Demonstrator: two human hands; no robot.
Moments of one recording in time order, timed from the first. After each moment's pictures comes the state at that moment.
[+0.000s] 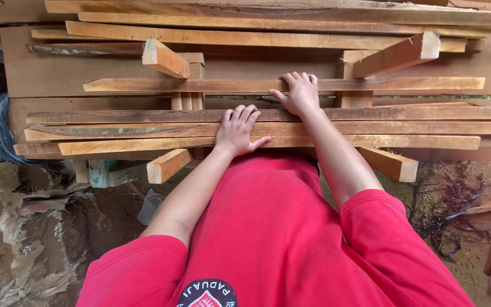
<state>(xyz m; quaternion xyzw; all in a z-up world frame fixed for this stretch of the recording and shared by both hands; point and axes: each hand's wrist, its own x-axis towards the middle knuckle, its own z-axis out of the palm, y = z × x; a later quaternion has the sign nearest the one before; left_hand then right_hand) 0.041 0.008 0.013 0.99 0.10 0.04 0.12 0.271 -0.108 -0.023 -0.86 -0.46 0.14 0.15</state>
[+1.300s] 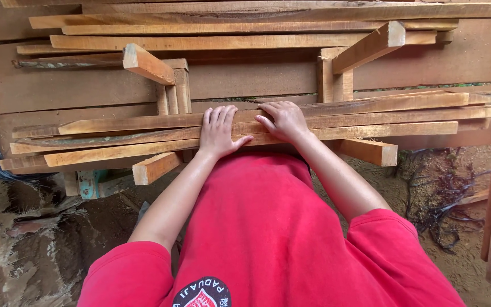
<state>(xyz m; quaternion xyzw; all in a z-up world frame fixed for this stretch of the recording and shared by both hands) 0.031 0.011 0.015 0.98 0.14 0.04 0.16 0.224 -0.163 0.036 -0.80 -0.56 0.14 0.20</state>
